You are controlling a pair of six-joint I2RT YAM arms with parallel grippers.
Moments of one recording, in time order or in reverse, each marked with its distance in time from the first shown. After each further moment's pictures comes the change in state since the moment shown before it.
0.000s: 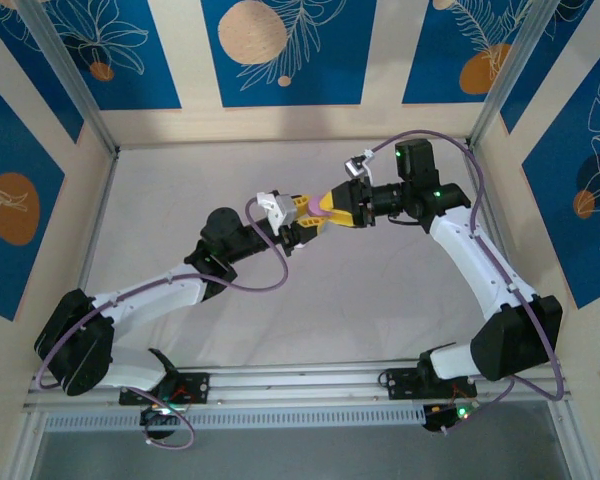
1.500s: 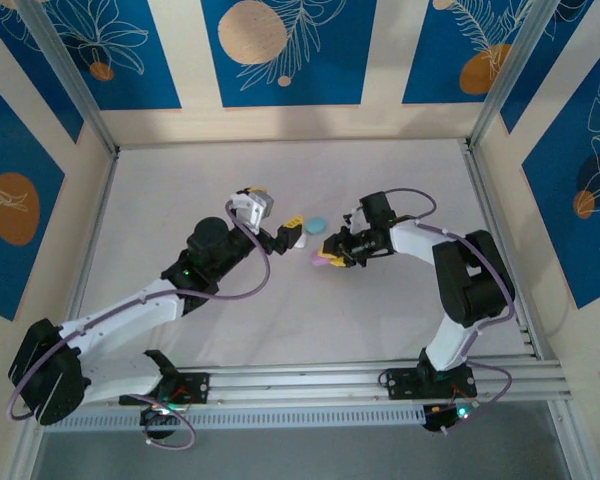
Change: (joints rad) left arm 0.006 -0.205 -0.081 -0.323 -0.498 -0.032; right arm 0.066 0.366 -0.333 0.240 0.528 0.029
